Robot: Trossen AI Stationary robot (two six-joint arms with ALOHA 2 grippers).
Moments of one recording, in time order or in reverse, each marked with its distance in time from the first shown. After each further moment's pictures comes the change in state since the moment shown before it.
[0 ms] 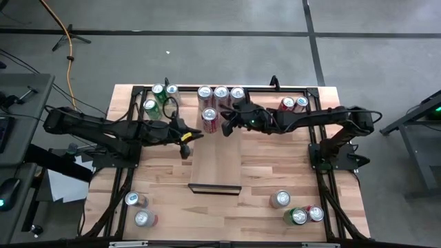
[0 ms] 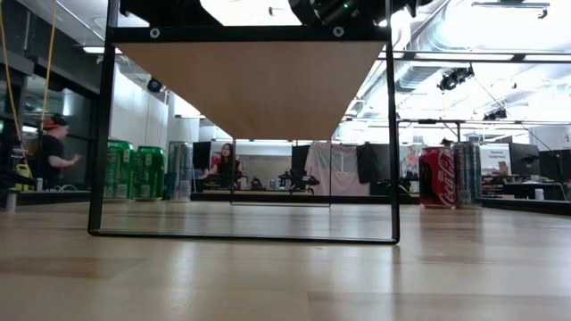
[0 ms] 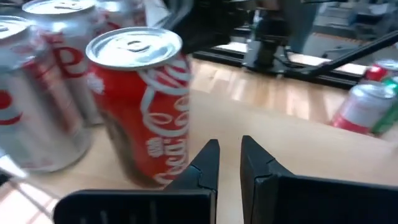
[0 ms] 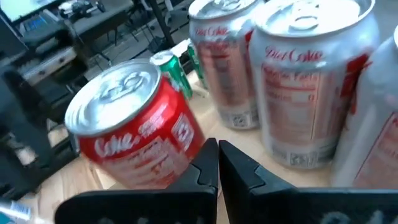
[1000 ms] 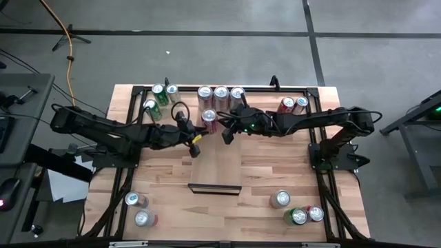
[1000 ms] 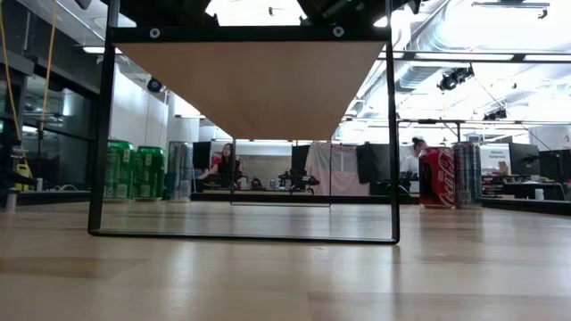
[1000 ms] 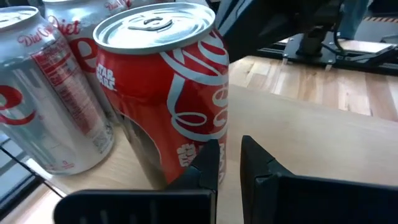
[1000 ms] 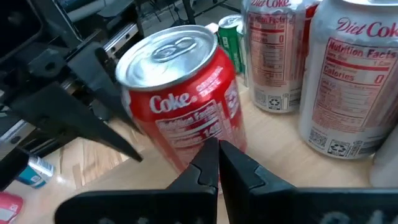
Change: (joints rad) left arm 0.005 0.149 0.000 0.103 -0.160 0.054; right arm 0.047 0.000 0.000 -0.018 -0.076 -0.079
